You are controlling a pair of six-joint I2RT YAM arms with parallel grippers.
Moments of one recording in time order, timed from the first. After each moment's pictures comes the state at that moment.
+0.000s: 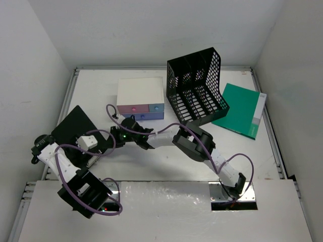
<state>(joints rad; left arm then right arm) 0.90 0.96 0.68 -1.27 0.59 1.85 1.07 2.36 1.51 0.52 -0.36 0.90</state>
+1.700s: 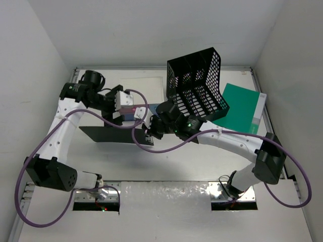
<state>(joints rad) -0.14 1.35 1.50 -1.29 0.63 1.22 0.98 1.51 1.16 -0.22 -0.21 -0.32</state>
